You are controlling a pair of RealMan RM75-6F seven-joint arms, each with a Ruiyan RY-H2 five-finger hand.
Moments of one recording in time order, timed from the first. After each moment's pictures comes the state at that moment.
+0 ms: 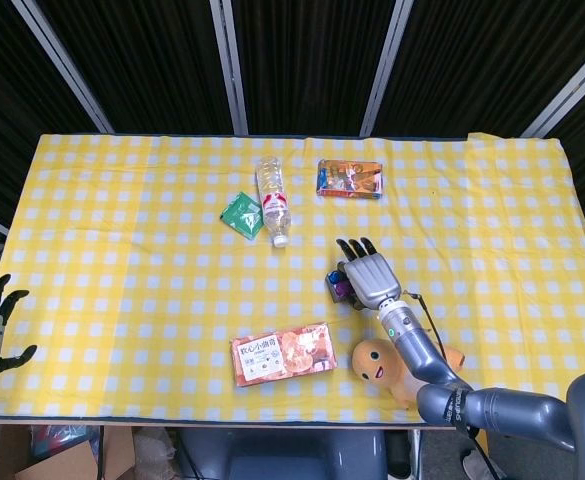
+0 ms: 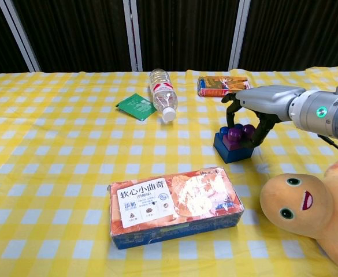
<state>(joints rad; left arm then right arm) -0.13 -1.08 -0.06 -1.75 1.26 1.37 0.26 0.87 -1.52 0.14 -1.52 -0.81 0.92 -0.56</state>
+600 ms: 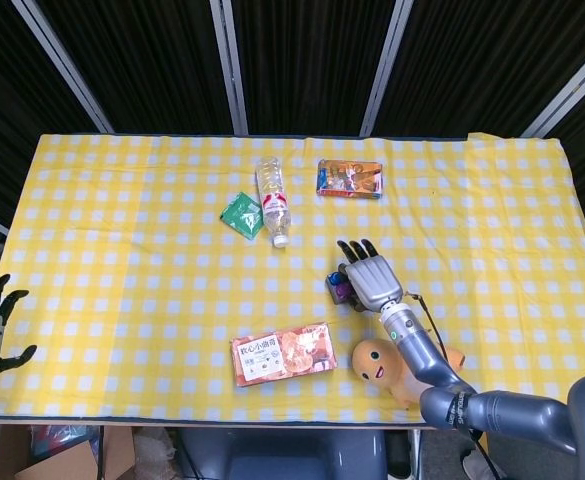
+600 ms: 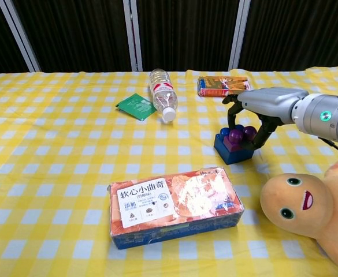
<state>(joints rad) -0.12 -1.08 -0.05 -1.75 1.26 1.38 0.26 0.85 -1.52 0.13 -1.51 -0.85 0.92 -0.53</state>
